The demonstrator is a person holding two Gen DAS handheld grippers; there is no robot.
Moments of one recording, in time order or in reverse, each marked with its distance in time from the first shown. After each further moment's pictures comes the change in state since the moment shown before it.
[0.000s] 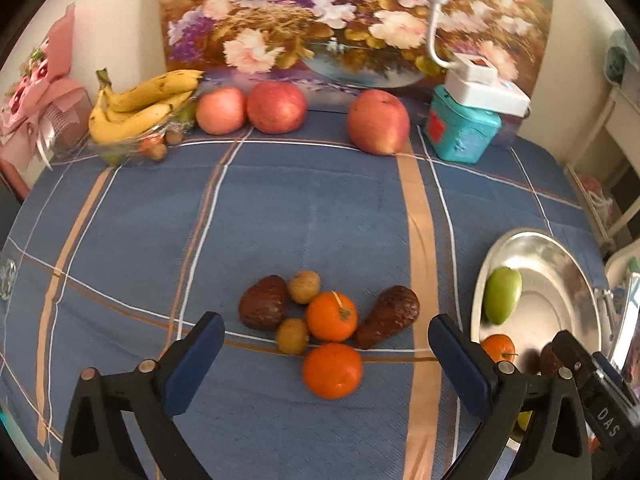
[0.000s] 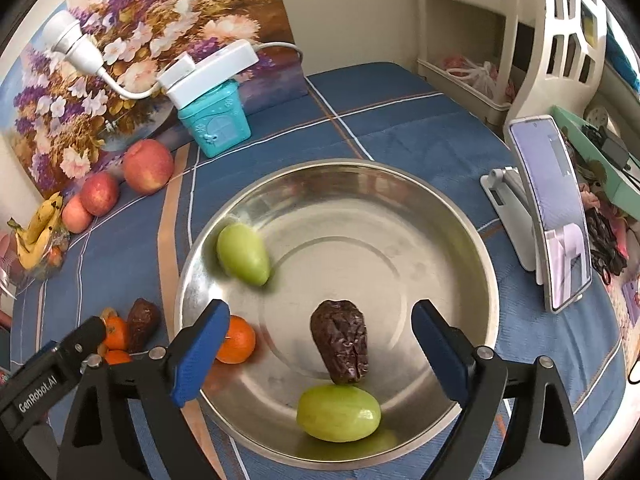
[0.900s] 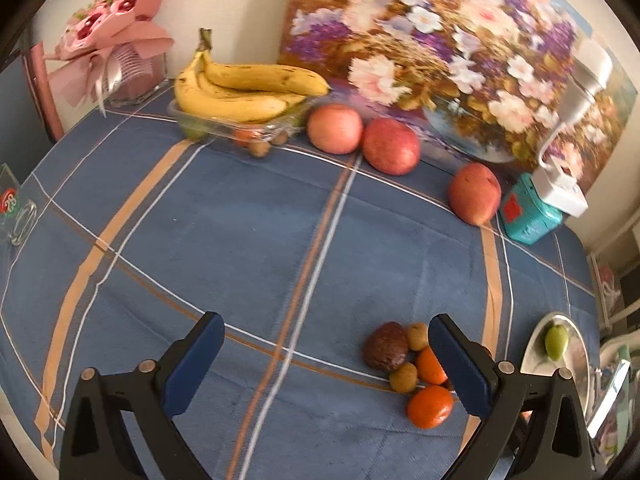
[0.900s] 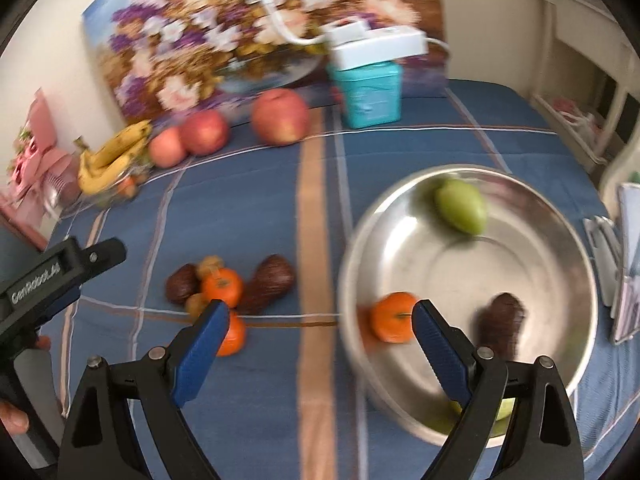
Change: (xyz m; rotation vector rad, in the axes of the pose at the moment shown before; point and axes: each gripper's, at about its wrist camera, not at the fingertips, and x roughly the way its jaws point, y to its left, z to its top) left arm -0.015 0.113 0.013 -0.252 -0.054 0.017; right arm -0.005 0.110 -0.024 -0.260 0.046 0.196
